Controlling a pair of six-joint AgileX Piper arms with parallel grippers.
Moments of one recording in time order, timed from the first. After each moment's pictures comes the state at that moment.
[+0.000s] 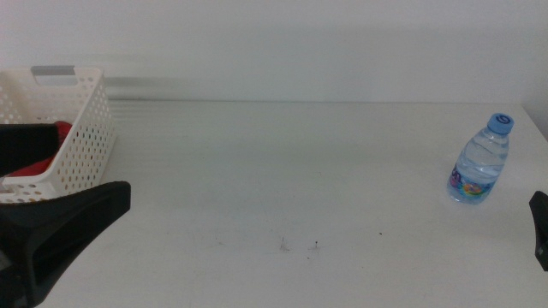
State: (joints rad) left arm -0.52 0.53 -0.76 -0.32 0.63 0.35; right arm -0.04 1.05 0.00 -0.07 -0.87 0.06
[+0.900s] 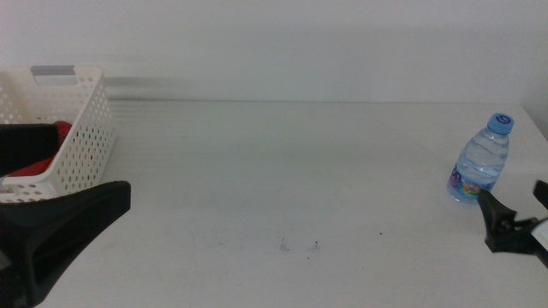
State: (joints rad) left arm -0.52 0.53 -0.76 -0.32 0.63 0.34; right arm -0.04 1.58 -0.15 -0.17 -1.14 -0.04
